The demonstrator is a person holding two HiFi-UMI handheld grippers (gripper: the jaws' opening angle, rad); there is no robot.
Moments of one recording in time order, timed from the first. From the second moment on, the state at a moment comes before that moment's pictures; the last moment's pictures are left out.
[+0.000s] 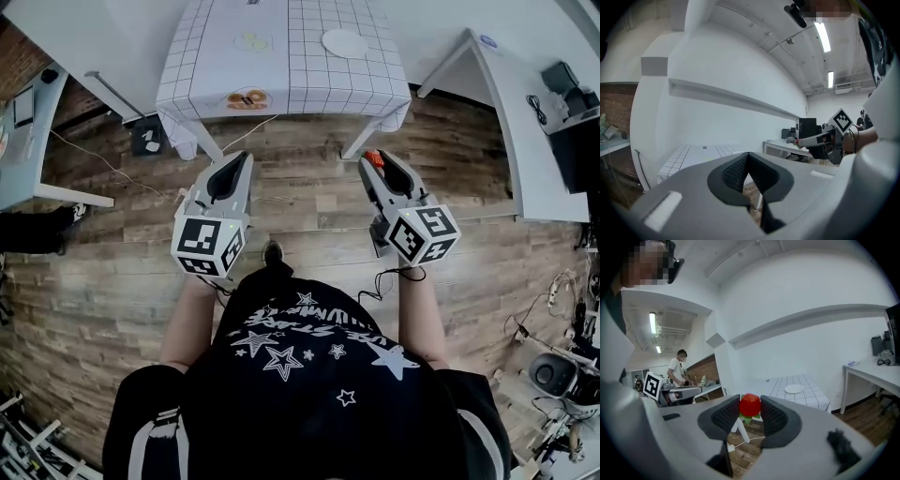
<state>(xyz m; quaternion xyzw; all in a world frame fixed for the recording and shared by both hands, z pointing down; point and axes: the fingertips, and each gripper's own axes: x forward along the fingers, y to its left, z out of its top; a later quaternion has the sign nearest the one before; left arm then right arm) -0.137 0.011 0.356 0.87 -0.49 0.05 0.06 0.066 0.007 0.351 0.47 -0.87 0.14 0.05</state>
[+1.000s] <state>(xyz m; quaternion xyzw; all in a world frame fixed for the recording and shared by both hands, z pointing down) -0.181 -0.085 0.366 0.88 -0.46 0.04 0.07 0.048 -0.065 0.362 0.53 -0.83 0.15 0.07</state>
